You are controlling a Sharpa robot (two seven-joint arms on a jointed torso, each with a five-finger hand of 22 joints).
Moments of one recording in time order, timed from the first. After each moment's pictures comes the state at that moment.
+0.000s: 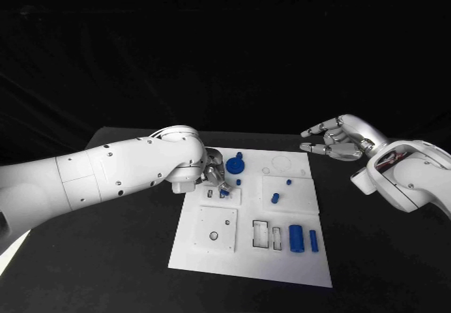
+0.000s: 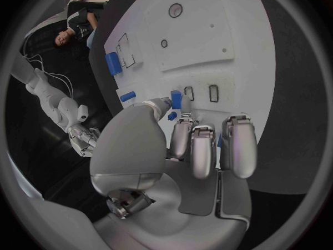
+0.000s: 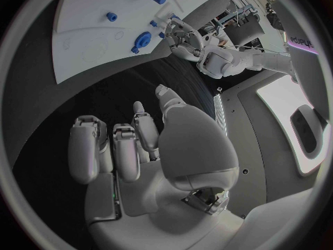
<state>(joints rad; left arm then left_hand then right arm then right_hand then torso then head) 1.35 -0.62 -0.06 1.42 -1.02 0.24 -0.66 1.28 -0.17 0.52 0.27 0.20 0.87 0.04 0.68 0.68 1.42 -0.03 1.39 1.31 1.47 -0.10 1.57 1.31 0.06 1.47 0.01 1.46 1.31 1.23 -0.99 0.04 1.57 -1.04 -0.39 0.10 1.28 -0.07 0.08 0.14 0.34 0.98 0.15 0.07 0.07 1.40 0.06 1.23 1.31 1.47 -0.02 1.55 1.31 0.06 1.44 0.08 1.39 1.23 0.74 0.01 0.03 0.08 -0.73</state>
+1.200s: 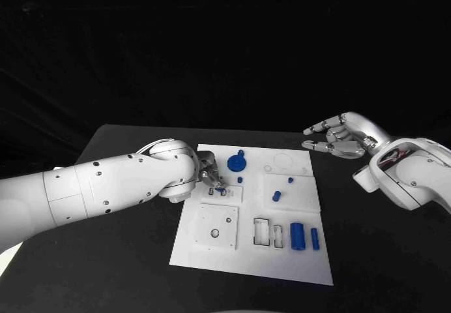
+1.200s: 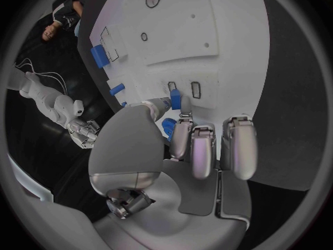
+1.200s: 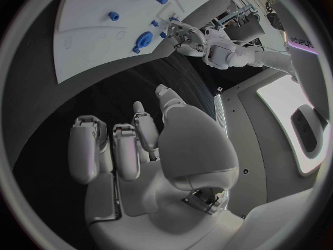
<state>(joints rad) 1.28 -0.69 -0.06 1.50 -1.14 0.02 -0.66 1.24 -0.19 0.57 0.24 0.20 0.87 0.04 0.68 0.69 1.42 -0.03 1.39 1.31 1.47 -0.10 1.57 1.31 0.05 1.47 0.01 1.48 1.31 1.23 -1.00 0.04 1.57 -1.04 -0.38 0.10 1.28 -0.07 0.07 0.14 0.33 0.98 0.15 0.07 0.07 1.40 0.06 1.23 1.31 1.47 -0.02 1.51 1.31 0.06 1.44 0.08 1.39 1.22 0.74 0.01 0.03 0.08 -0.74</state>
